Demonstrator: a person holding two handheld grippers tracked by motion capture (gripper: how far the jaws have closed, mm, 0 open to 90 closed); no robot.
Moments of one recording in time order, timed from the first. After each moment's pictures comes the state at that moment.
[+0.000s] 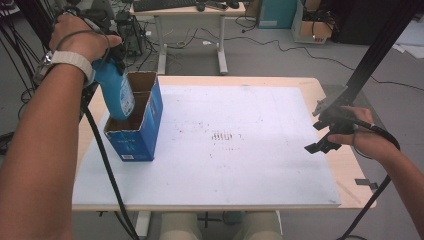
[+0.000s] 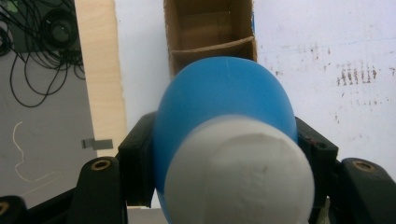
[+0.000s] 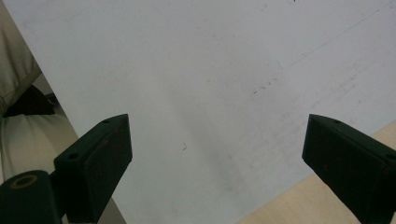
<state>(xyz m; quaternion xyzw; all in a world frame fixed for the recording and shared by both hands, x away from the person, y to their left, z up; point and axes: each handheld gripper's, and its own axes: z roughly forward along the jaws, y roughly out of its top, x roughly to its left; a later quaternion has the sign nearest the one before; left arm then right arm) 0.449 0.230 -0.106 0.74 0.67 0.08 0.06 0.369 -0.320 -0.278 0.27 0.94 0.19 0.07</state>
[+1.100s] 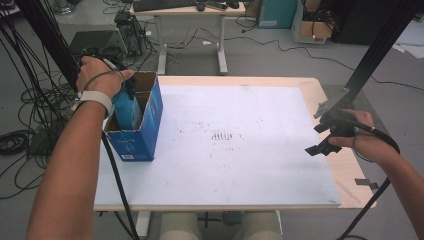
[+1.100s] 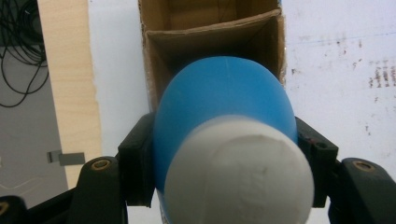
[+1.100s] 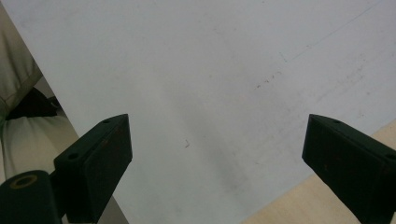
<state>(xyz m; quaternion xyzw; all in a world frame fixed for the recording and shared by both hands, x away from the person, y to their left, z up) 0.455 0.231 -0.198 0.73 0.67 0.07 0.07 0.367 -0.326 -0.285 0.28 0.94 0.20 0.06</state>
